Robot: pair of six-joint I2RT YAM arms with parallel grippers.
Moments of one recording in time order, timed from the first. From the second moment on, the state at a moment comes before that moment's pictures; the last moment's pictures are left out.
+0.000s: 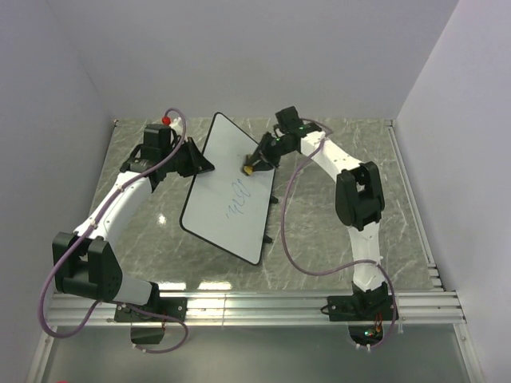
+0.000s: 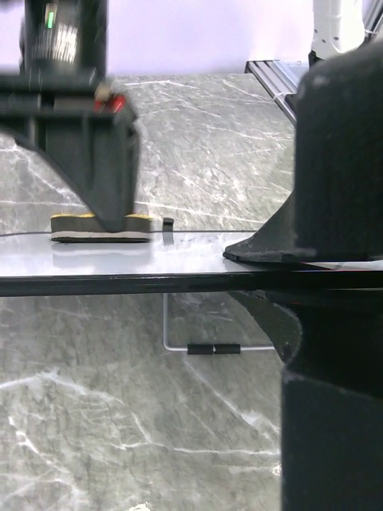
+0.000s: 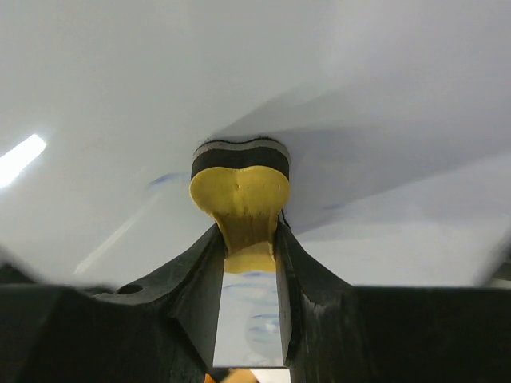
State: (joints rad) left arm -0.20 1.41 1.17 -0.40 0.43 -0.51; right arm 0.46 2.19 1.92 -0.66 -0.63 0.96
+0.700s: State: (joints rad) left arm -0.25 1.38 1.17 -0.40 0.40 -0.50; right arm 0.46 2.17 1.90 -0.87 -0.40 0.86
